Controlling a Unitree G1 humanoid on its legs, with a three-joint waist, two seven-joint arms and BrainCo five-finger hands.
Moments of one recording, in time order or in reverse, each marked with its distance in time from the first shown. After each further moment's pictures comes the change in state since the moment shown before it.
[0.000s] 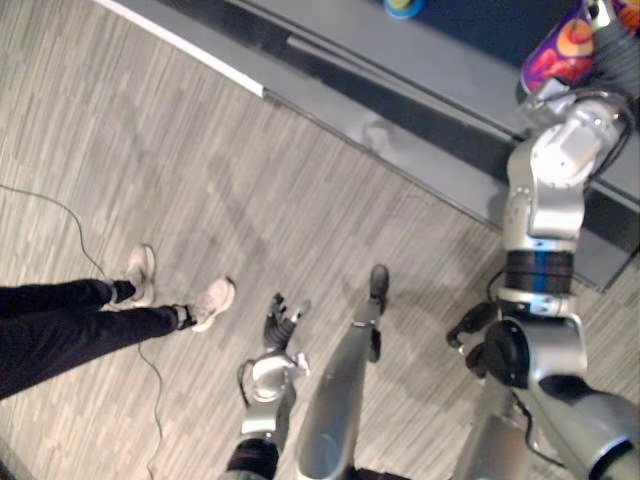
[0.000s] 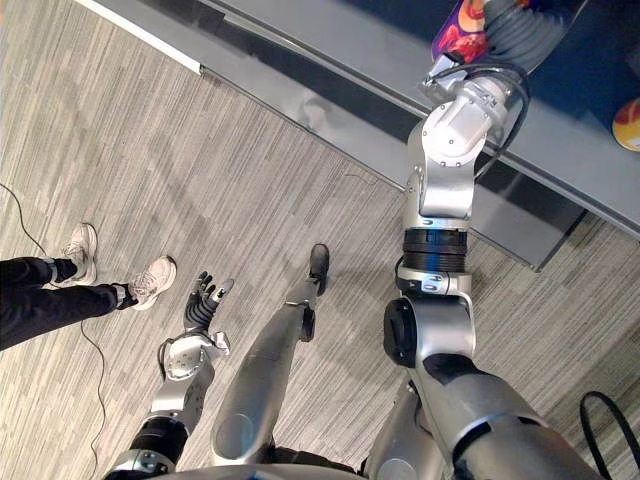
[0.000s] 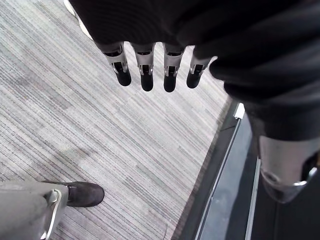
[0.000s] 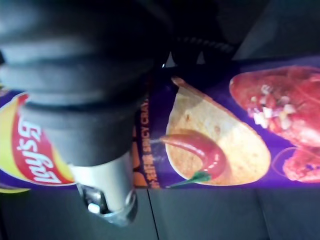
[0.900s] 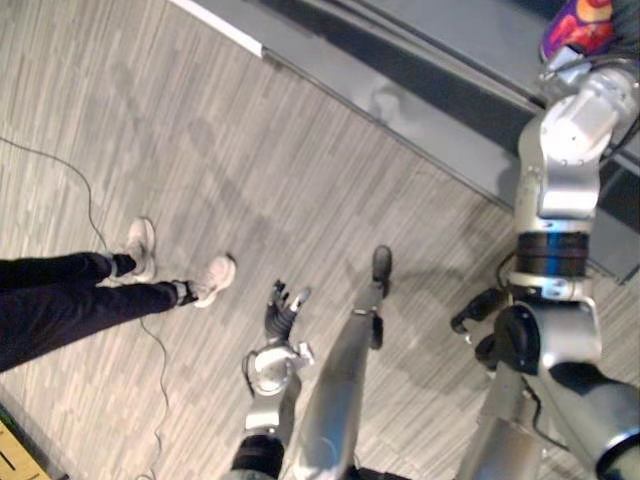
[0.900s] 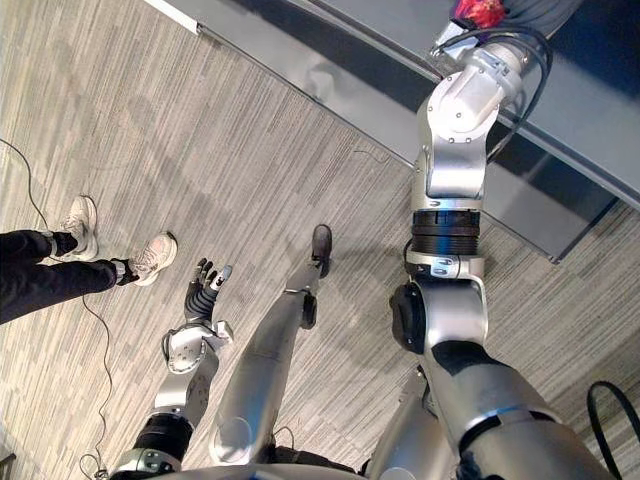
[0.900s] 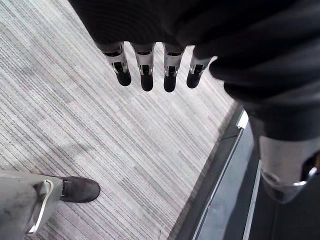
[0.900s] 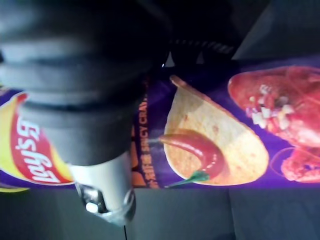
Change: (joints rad) left arm 0.001 -0.021 0.007 -0.090 -0.041 -0.001 -0.002; right arm -0.058 -0.060 0.035 0.052 -0.047 0.008 -0.019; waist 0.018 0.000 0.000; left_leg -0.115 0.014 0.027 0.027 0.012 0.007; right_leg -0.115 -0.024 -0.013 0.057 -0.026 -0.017
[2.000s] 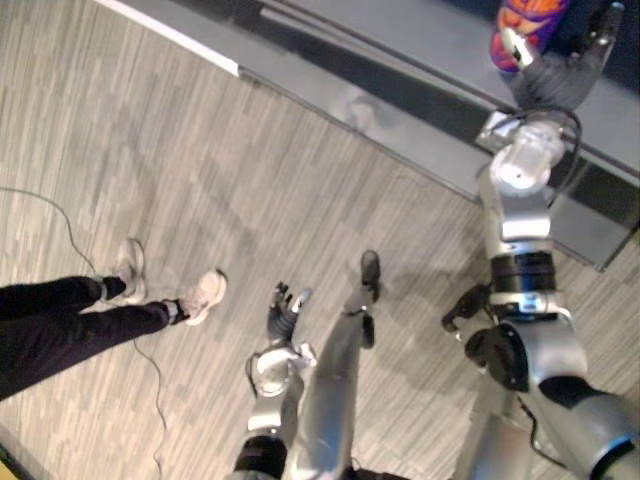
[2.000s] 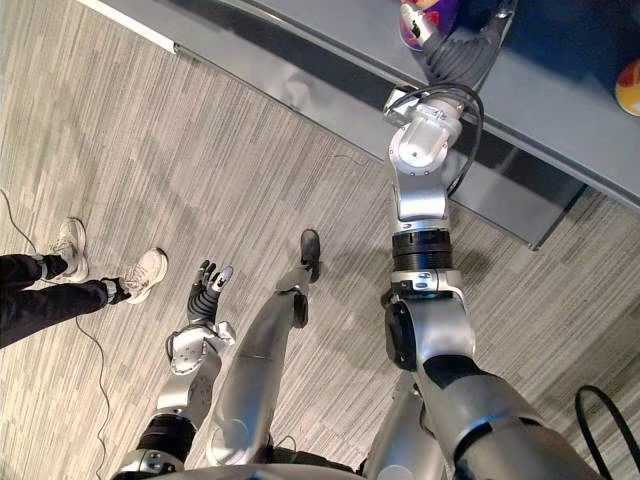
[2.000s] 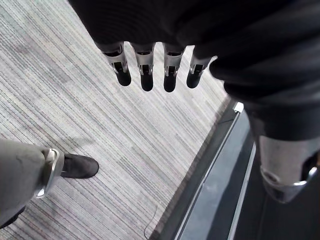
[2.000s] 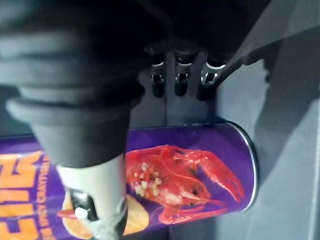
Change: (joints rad) left arm 0.007 -0.017 0.000 0.007 -0.036 0.000 -0.014; right arm 0.099 0.071 0.076 0.162 -0.018 -0.002 0.044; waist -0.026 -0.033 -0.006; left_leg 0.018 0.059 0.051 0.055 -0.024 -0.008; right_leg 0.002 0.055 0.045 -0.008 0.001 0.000
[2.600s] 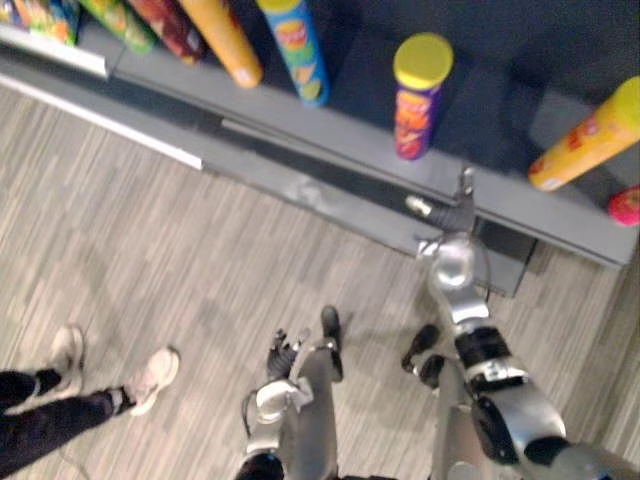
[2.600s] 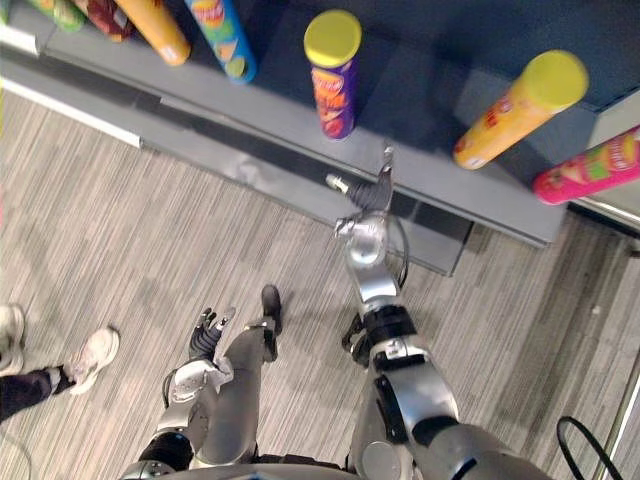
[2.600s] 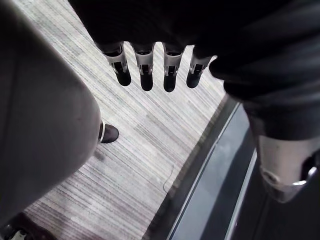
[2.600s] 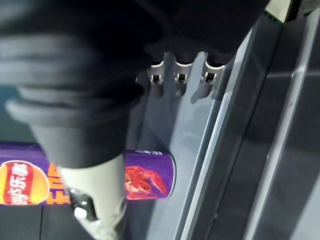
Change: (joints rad) left arm 0.020 0.014 0.049 0.312 0.059 0.019 -0.016; right arm 0.412 0.127 0.228 0.111 -0.002 -0.001 0.105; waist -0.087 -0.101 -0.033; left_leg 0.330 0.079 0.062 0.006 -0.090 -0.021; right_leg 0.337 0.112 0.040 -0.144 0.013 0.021
